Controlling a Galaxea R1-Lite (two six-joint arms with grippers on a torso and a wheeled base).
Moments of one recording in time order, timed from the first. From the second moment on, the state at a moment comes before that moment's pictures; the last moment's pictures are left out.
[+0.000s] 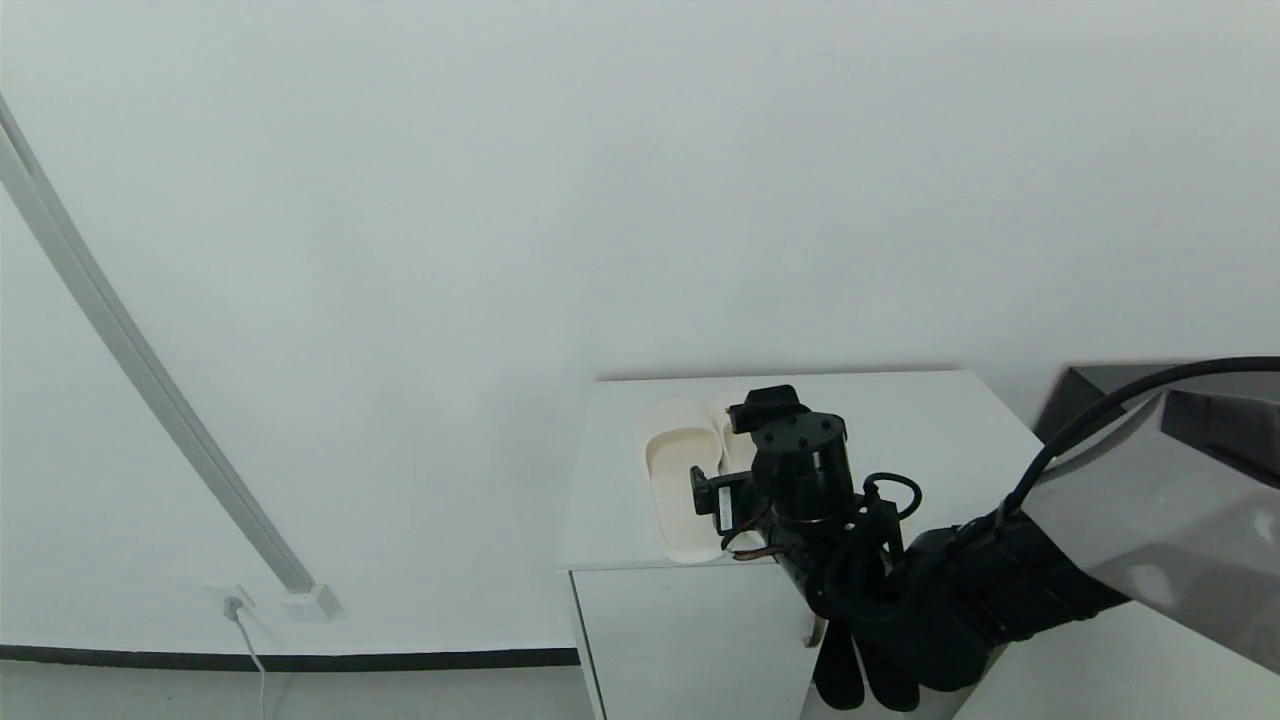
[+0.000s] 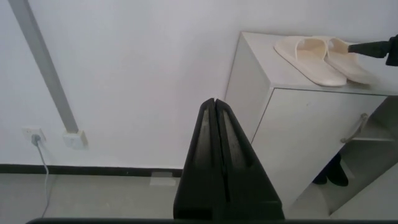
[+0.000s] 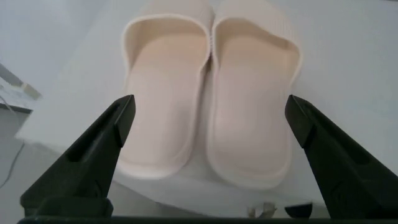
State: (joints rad) left arm 0.00 0.00 0.00 0.00 0.03 -0.10; right arm 0.80 2.14 -1.06 -0.79 -0.54 0.17
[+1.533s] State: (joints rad) left arm 0.00 0.00 0.00 0.00 0.03 -0.10; right arm 0.74 2.40 -1.45 -0.71 -0.51 0.16
